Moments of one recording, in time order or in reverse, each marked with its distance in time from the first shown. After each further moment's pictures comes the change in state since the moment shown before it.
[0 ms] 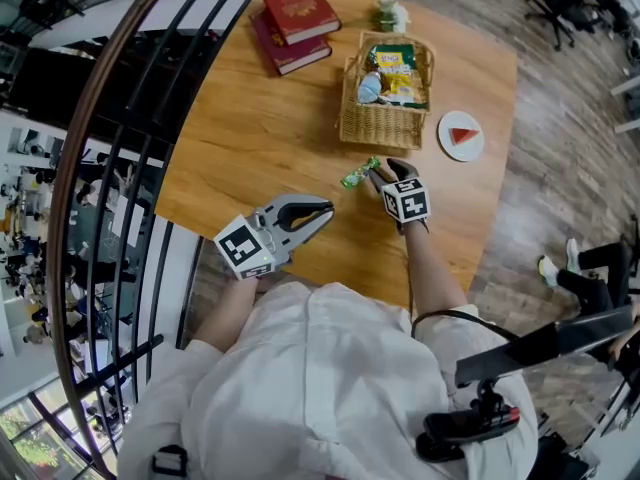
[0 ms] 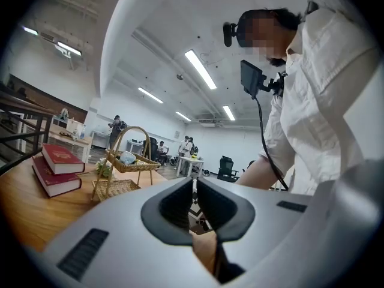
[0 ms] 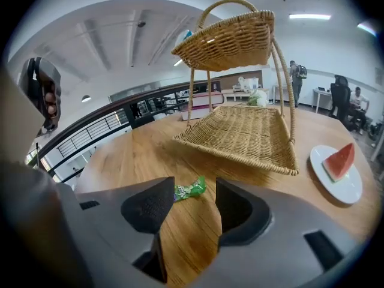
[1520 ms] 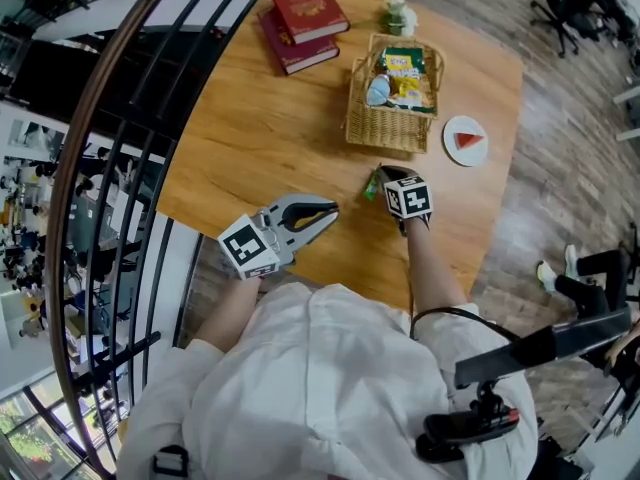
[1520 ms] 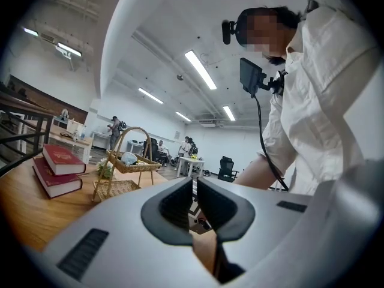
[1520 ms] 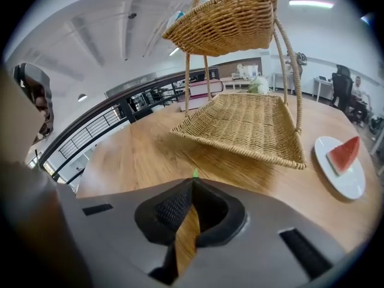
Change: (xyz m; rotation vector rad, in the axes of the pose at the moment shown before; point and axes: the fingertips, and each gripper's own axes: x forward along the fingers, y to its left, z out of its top) left arm -0.003 0.002 0.001 0.004 -0.004 0.005; right arm 0.011 0.002 -0.009 0.051 0.105 0.022
